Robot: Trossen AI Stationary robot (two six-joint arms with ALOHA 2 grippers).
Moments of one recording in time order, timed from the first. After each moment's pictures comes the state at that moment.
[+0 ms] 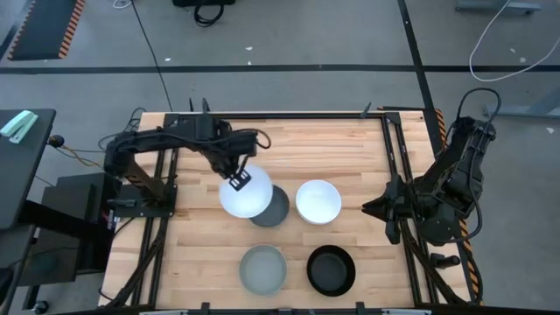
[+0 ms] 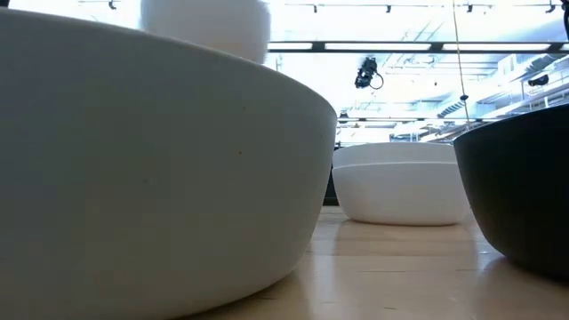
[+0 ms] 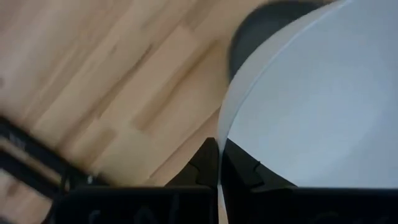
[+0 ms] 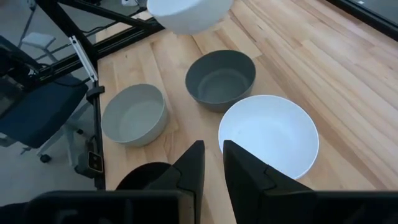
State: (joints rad) left arm 0.08 1.62 1.74 -1.57 -0.02 -0.68; right arm 0.94 1.08 1.22 -1.15 0.81 1.18
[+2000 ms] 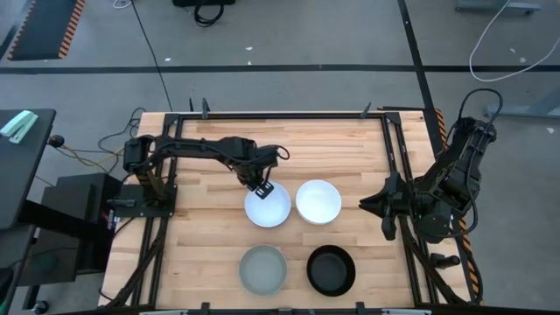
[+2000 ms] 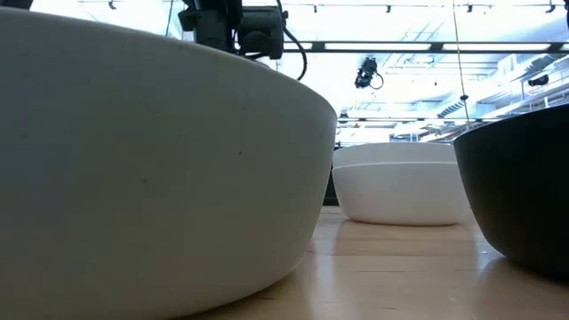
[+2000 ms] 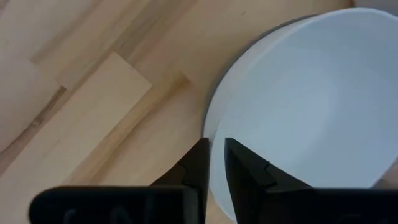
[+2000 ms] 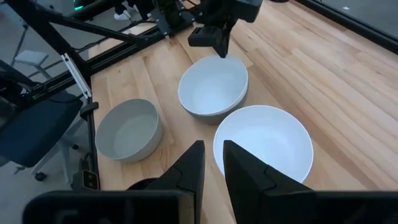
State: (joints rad) left arm 0.14 1.79 1.37 -0.98 0.09 -0.65; right arm 0.90 1.08 1.22 -1.13 0.84 1.18
